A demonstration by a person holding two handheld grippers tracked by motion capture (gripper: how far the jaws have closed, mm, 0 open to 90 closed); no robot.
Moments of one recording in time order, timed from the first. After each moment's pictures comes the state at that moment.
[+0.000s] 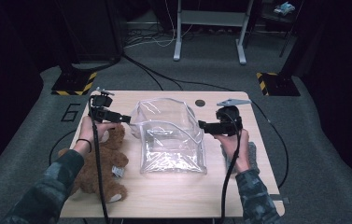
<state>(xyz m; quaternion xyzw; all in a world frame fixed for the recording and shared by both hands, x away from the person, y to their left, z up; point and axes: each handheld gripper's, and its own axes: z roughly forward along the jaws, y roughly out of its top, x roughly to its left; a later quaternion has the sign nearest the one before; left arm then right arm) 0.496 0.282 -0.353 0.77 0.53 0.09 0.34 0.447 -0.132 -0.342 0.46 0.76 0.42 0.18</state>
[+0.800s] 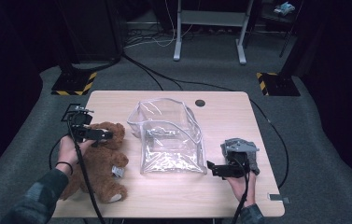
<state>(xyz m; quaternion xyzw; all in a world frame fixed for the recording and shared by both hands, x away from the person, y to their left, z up) 0.446 0.331 -0.383 0.75 0.57 0.12 0.31 0.372 -0.167 -0.453 0.48 0.76 0.40 0.16</state>
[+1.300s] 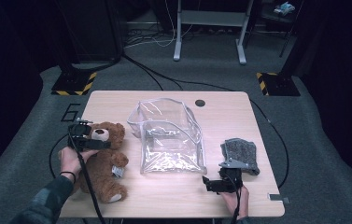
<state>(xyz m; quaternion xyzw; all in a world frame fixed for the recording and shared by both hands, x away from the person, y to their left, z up) 0.438 0.340 -0.422 0.74 0.60 0.13 0.27 0.350 -0.155 -0.510 0.49 0.77 0.37 0.16</state>
